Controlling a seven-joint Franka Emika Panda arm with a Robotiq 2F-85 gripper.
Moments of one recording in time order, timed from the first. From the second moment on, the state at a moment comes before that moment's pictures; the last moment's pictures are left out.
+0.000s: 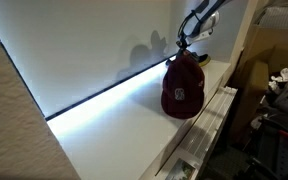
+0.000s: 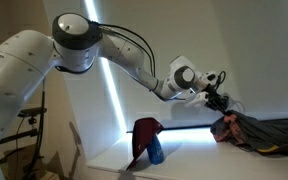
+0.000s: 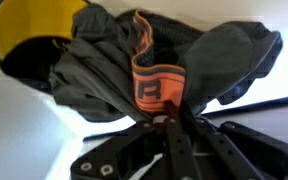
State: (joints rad) arm -0.14 0.70 -0.32 -1.62 -0.09 2.77 0.19
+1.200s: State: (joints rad) arm -0.51 -0.10 0.17 -2.10 -0.05 3.04 -0.14
